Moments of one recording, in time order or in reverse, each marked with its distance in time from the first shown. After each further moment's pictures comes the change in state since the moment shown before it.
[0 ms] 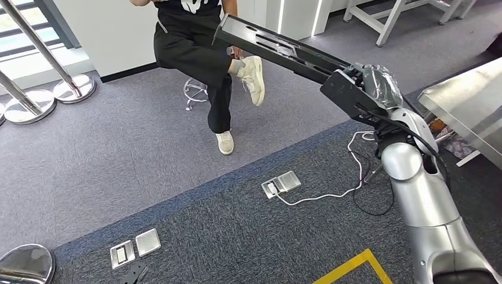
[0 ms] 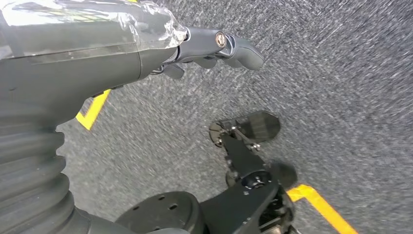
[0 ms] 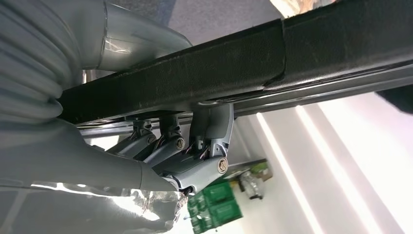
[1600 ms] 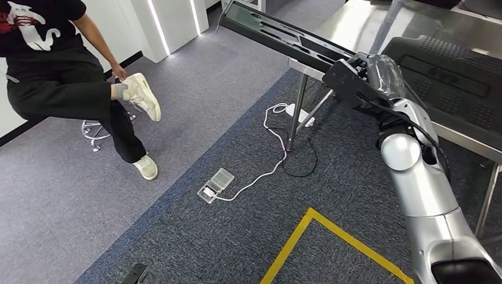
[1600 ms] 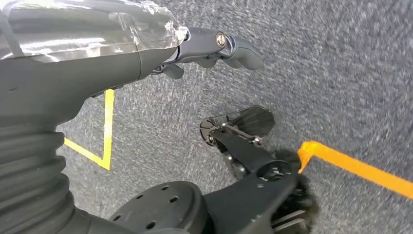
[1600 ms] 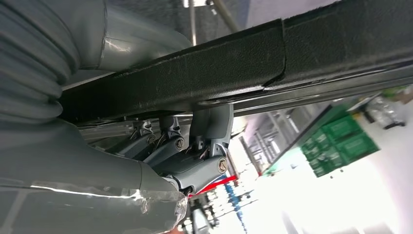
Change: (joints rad) left arm -0.012 0.004 -0.002 -0.002 0.009 -0.021 0.038; right arm -0.029 0.000 -0.016 0.030 0.028 -0.041 -0.006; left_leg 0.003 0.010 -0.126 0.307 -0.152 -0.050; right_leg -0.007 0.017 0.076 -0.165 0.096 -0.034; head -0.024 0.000
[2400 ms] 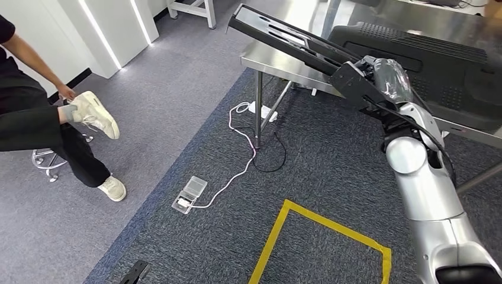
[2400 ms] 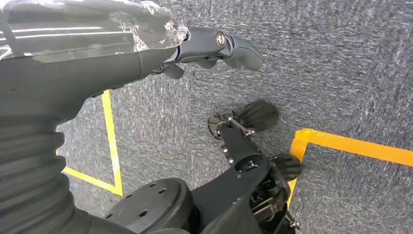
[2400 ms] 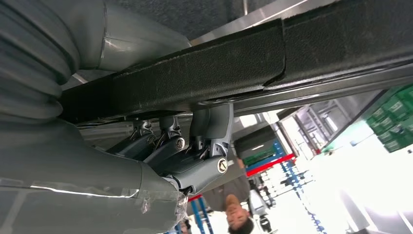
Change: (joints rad) left arm -0.005 0.007 0.000 -0.002 0.009 -0.005 0.002; right arm -0.005 0.001 -0.001 0.023 0.001 -0.002 0.002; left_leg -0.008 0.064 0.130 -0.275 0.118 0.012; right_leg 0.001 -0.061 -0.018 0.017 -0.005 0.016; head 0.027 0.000
